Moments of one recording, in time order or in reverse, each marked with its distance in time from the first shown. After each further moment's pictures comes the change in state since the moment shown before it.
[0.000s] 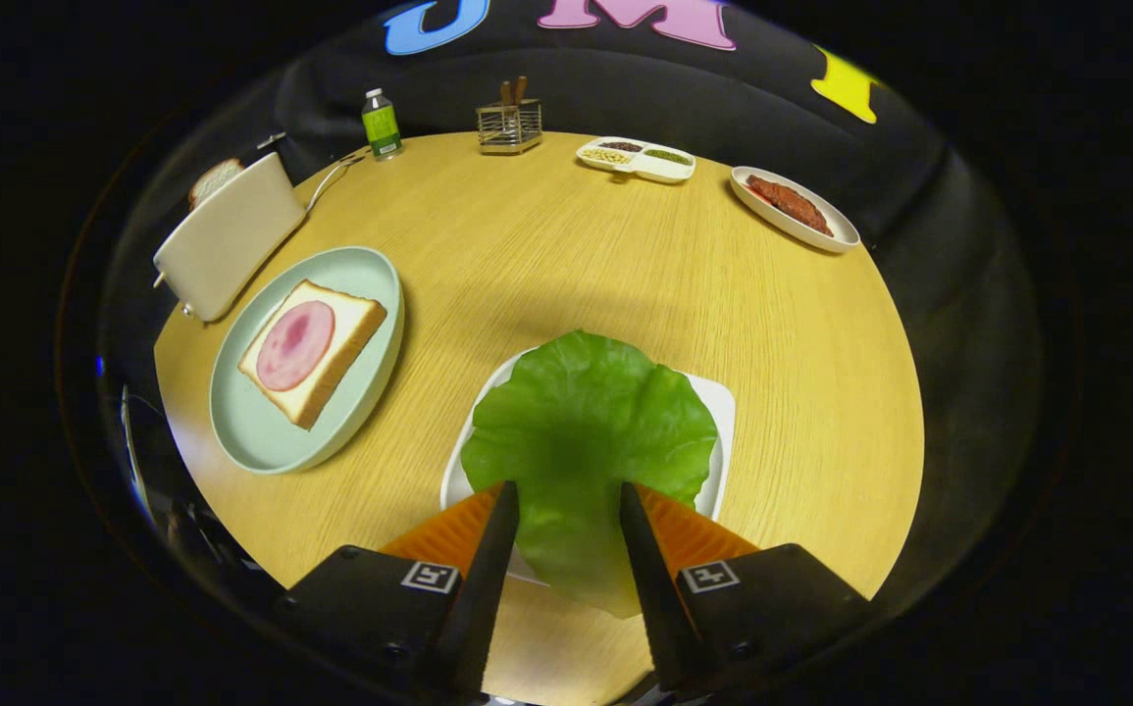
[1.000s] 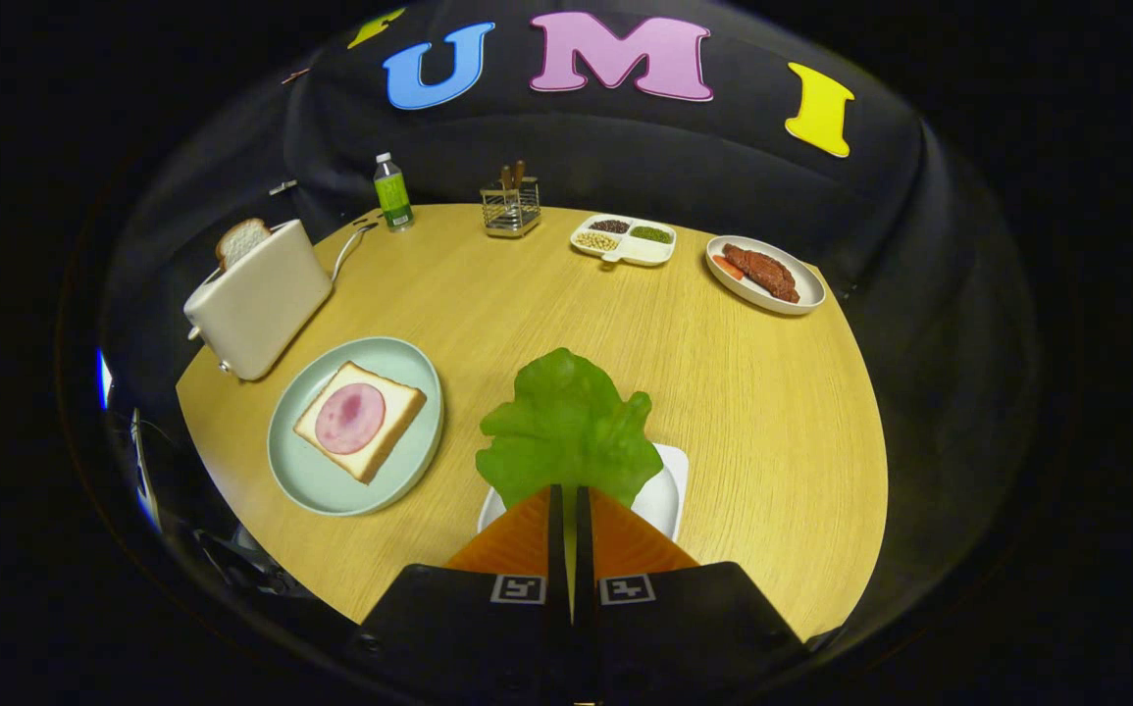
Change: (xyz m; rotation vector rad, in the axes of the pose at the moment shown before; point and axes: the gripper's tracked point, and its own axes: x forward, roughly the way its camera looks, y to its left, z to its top) arm -0.063 0.005 0.059 -0.018 -0.224 0.015
